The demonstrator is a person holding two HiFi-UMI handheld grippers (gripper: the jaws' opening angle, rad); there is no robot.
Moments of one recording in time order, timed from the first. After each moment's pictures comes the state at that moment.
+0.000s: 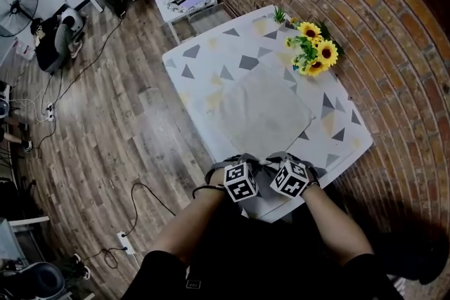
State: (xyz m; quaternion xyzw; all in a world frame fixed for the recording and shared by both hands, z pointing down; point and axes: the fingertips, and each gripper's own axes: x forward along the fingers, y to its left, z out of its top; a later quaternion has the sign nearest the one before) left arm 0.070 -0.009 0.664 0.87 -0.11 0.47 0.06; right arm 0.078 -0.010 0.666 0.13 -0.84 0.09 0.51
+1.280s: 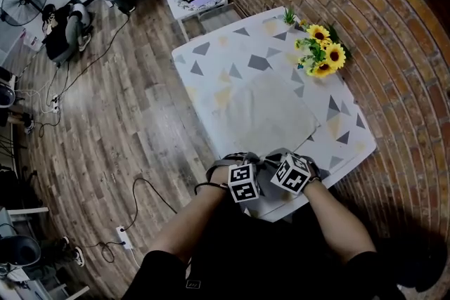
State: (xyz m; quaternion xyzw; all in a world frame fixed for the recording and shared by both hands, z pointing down) left arm 0.058 -0.003 0.659 0.86 -0.09 0.51 0.01; right arm 0.059 -0.017 0.654 0.11 -0.85 0.10 0.51
